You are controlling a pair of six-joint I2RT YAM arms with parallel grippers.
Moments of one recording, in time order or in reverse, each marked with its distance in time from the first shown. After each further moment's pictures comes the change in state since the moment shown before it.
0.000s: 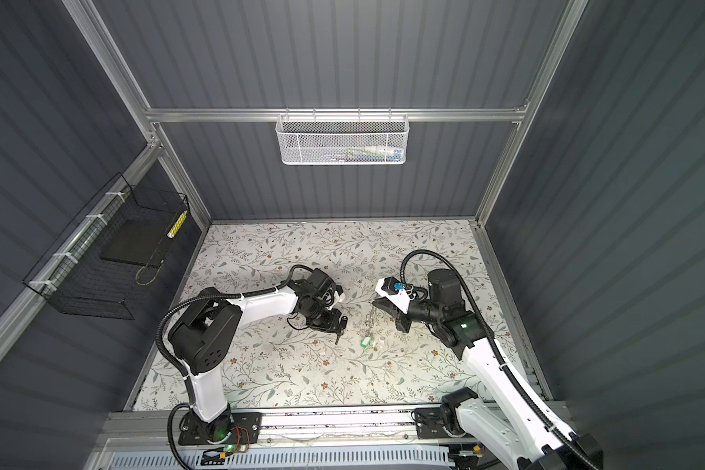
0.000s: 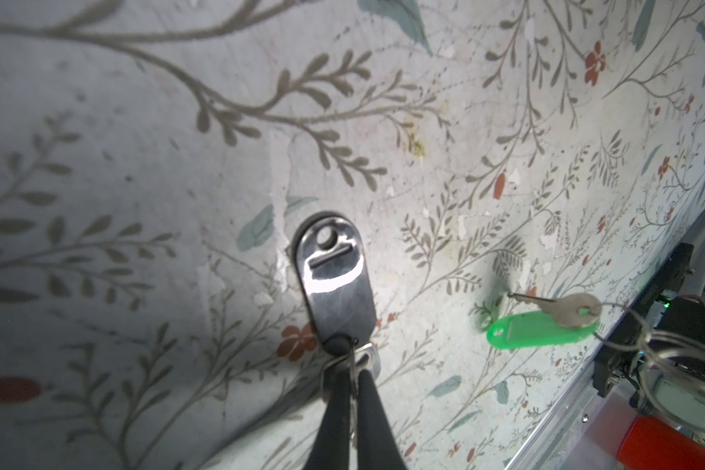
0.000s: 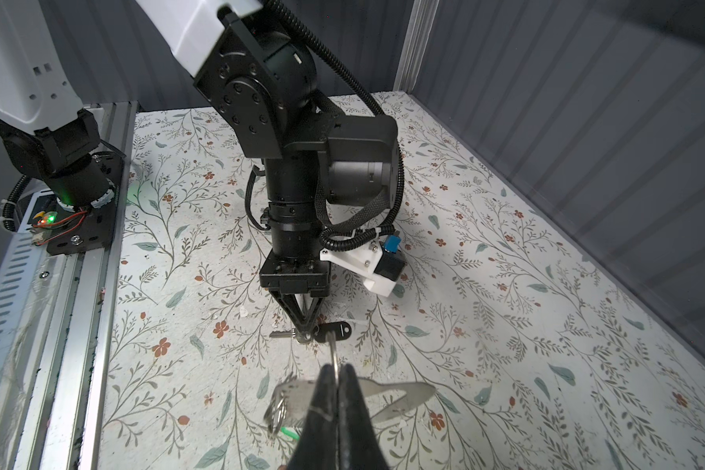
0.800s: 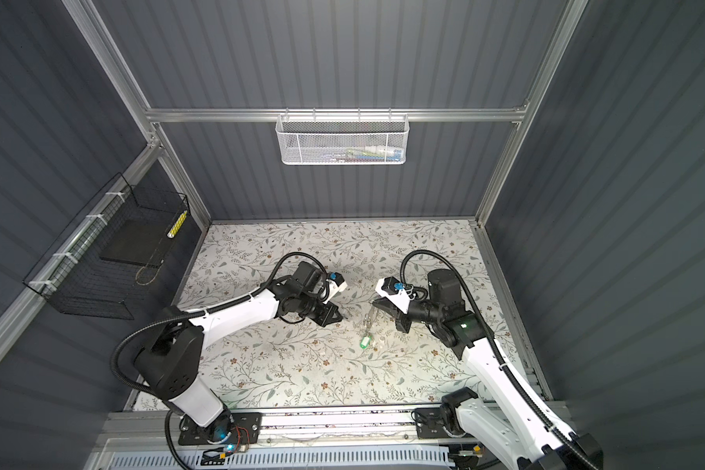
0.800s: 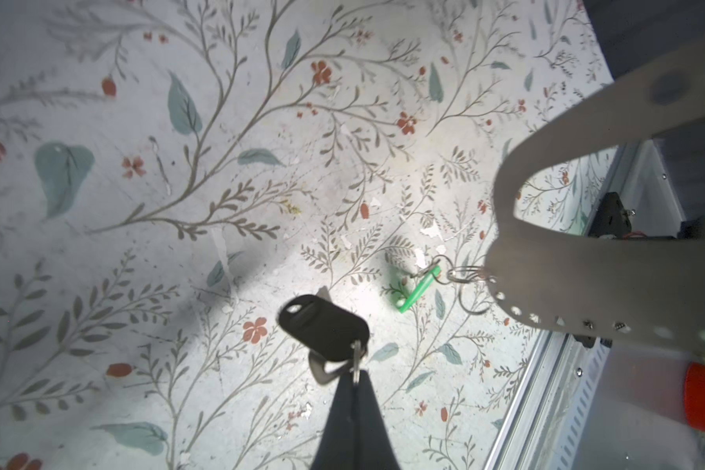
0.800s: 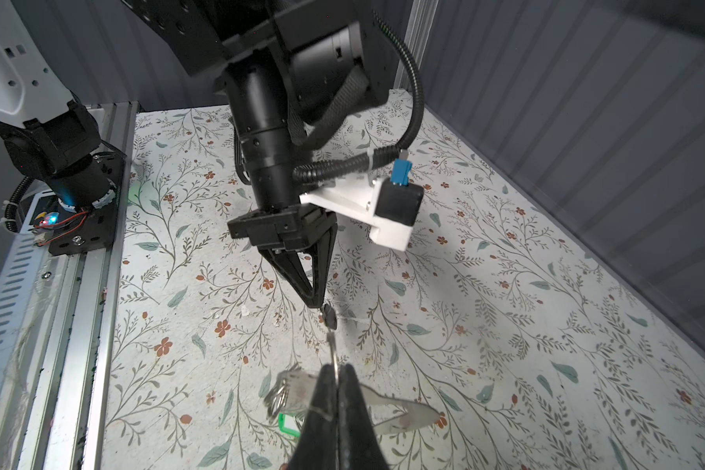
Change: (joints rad) left arm -0.002 -0.270 -0.086 0.101 0.019 0.252; right arm 0.000 0.000 0.000 -0.006 0.001 0.007
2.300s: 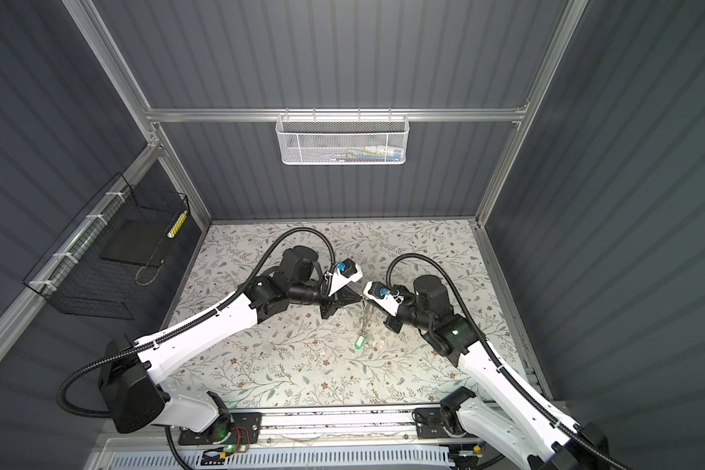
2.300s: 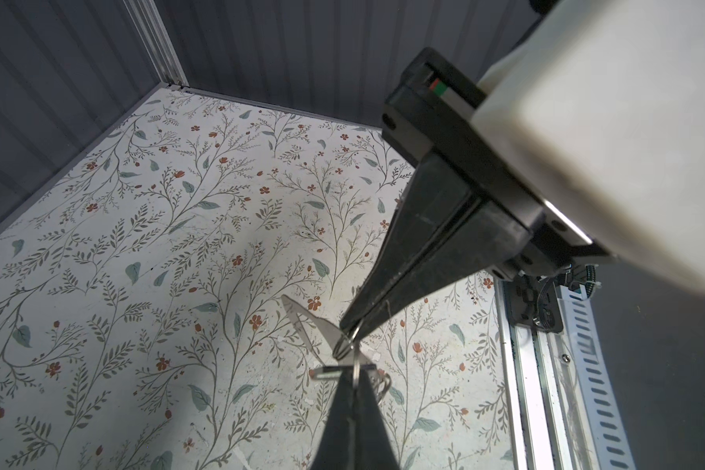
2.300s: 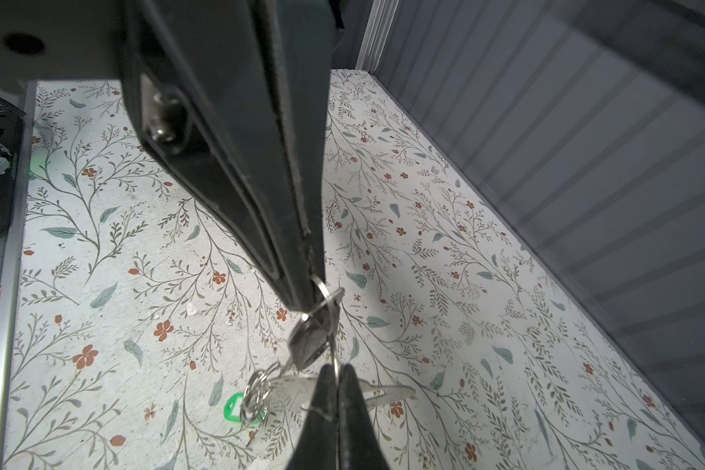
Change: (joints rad) left arm -0.110 -0.161 0.160 0.053 0.061 0.338; right arm 0.178 -0.010 -0.027 0.092 0.317 -0.003
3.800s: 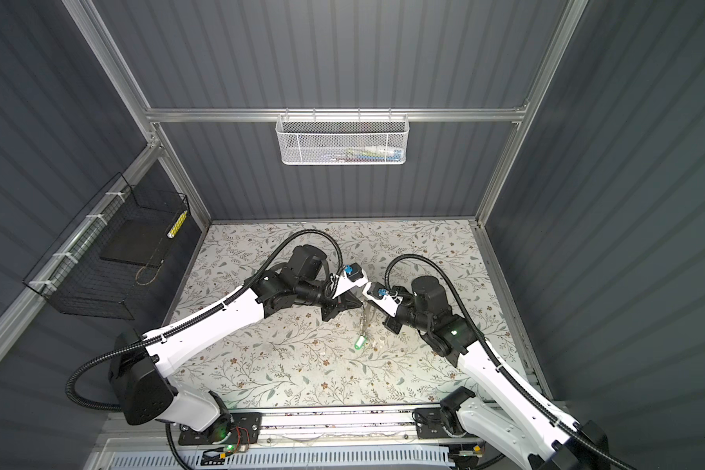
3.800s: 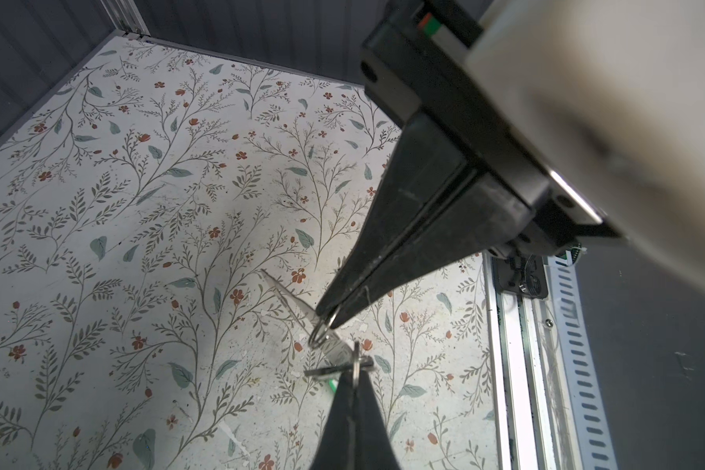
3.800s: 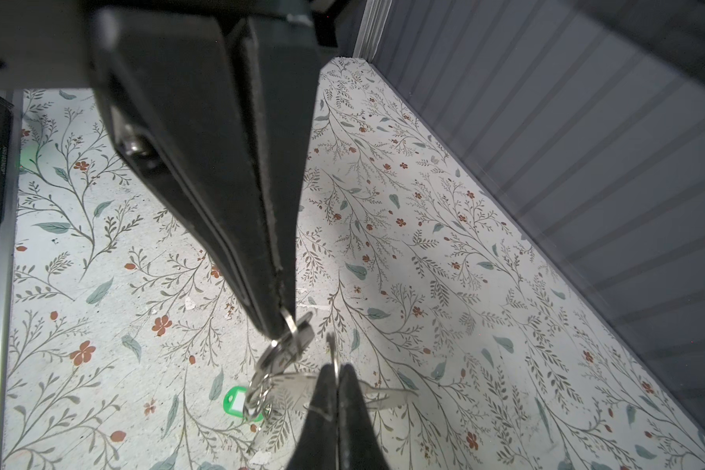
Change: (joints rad) left arm -0.018 0.049 0.077 -0.144 0.000 0.056; right arm 0.013 0.006 -0.001 -0.012 0.030 0.012
